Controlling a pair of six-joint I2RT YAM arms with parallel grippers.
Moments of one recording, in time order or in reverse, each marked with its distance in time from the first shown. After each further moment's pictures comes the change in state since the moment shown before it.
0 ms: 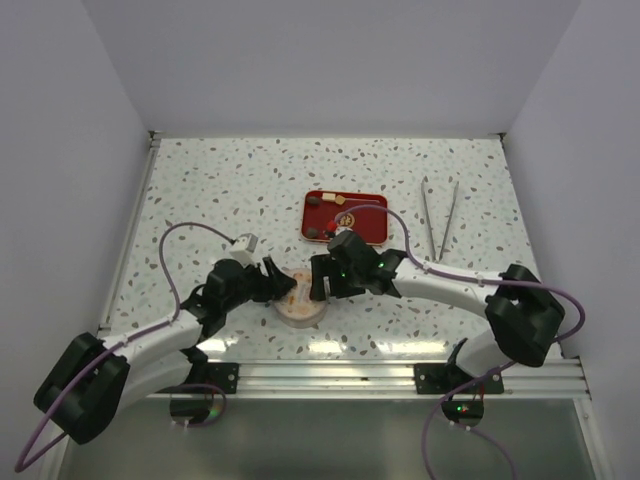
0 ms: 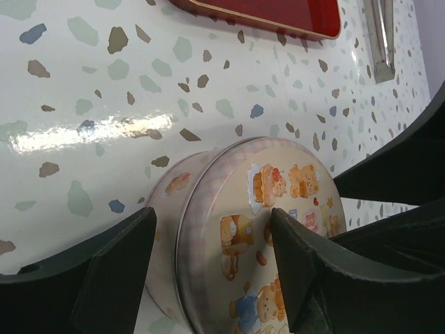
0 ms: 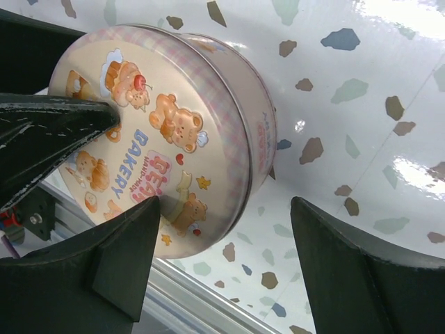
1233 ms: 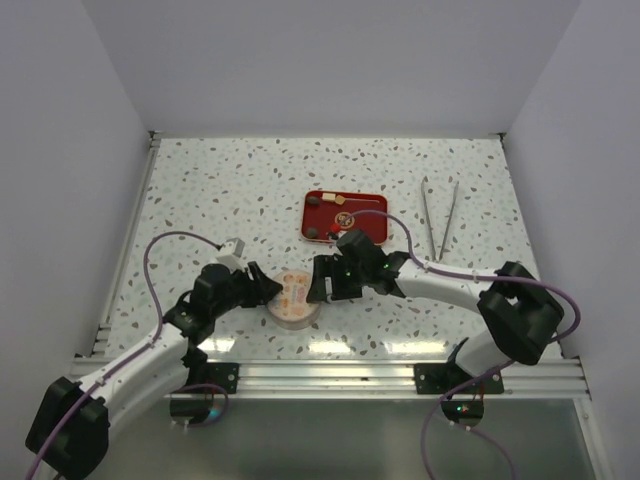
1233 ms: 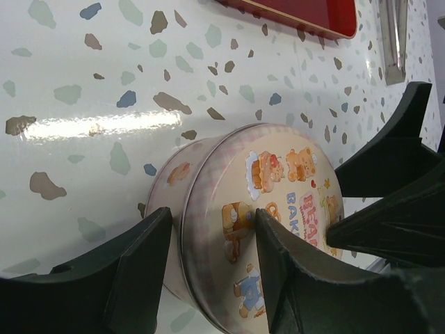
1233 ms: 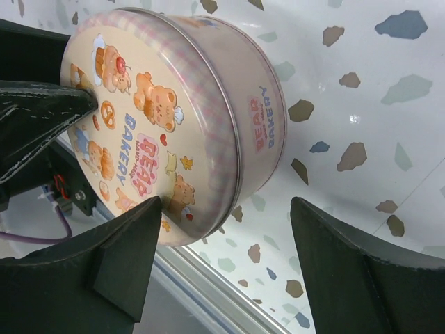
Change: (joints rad) left arm 0.058 -0.256 -0.006 -0.309 -0.001 0.001; right arm -0.069 0.009 -0.099 0.169 -0.225 0.045
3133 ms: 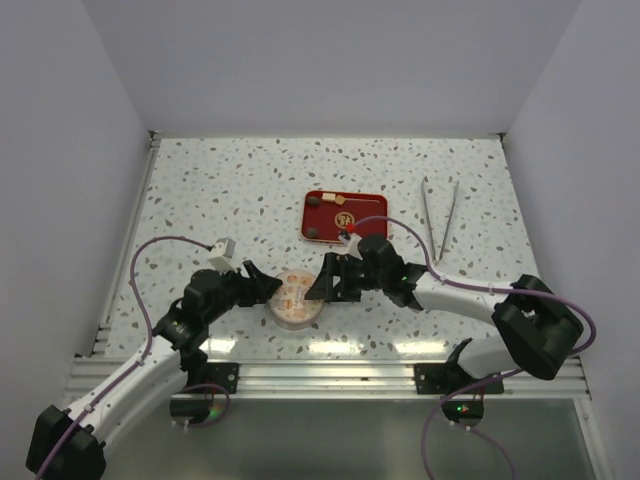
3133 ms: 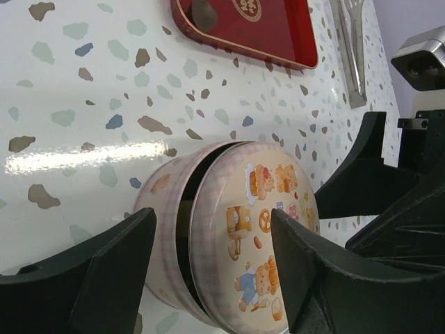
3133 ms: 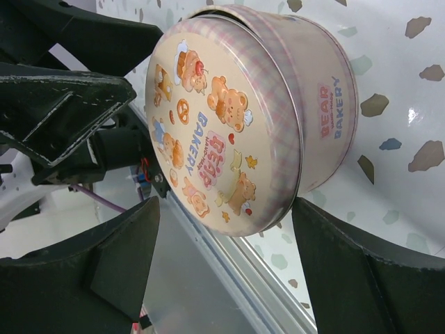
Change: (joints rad) left arm 0.000 -0.192 -0.011 -0.047 -0.021 -0.029; right arm -0.048 -0.113 -0.177 0.307 -0.171 0.145
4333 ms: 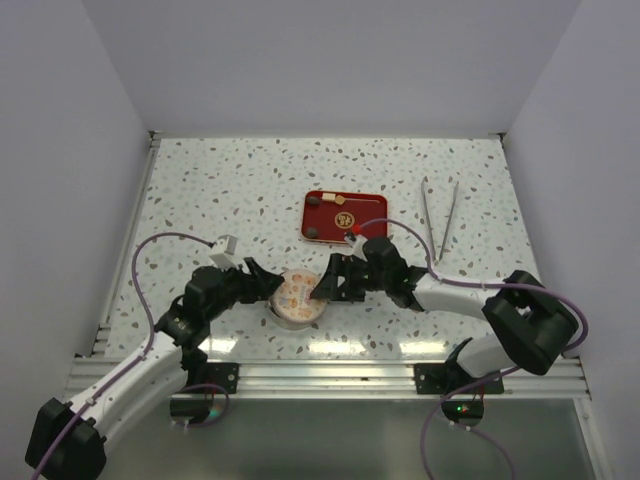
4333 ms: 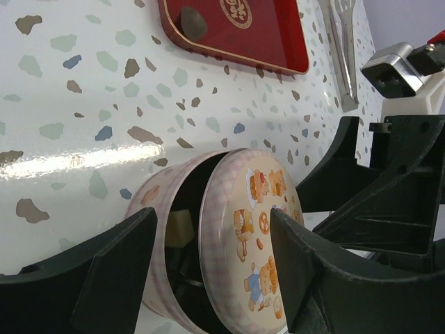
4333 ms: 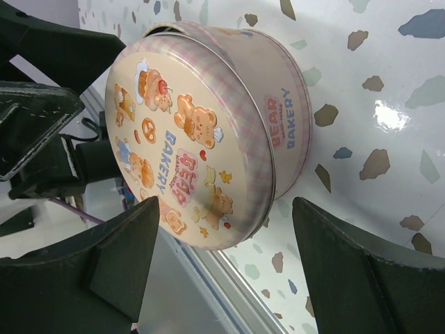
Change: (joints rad) left arm 0.000 0.061 0.016 0.053 0.014 -0.001; right arm -0.045 0.035 -0.059 0.089 0.005 -0.023
